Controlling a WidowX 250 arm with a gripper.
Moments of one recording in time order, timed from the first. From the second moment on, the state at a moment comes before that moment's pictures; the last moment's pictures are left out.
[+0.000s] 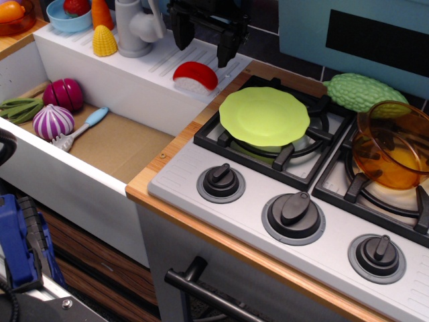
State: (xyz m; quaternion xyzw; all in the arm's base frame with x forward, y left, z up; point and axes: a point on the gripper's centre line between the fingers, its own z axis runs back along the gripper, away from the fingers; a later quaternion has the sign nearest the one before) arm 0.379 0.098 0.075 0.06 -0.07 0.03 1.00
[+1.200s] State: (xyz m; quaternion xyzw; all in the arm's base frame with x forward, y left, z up) arm 0.391 0.104 0.059 0.11 -0.08 -0.34 0.93
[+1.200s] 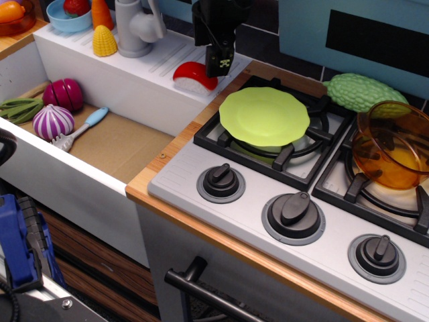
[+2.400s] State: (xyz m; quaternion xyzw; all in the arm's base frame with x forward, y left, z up) arm 0.401 0.135 0.012 0.00 -0.15 -0.42 0.90
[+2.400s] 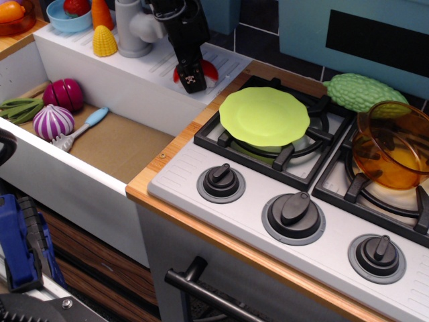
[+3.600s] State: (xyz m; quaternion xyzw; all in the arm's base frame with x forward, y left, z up) arm 0.352 0.031 0.079 -0.01 -0.06 -0.21 0.98
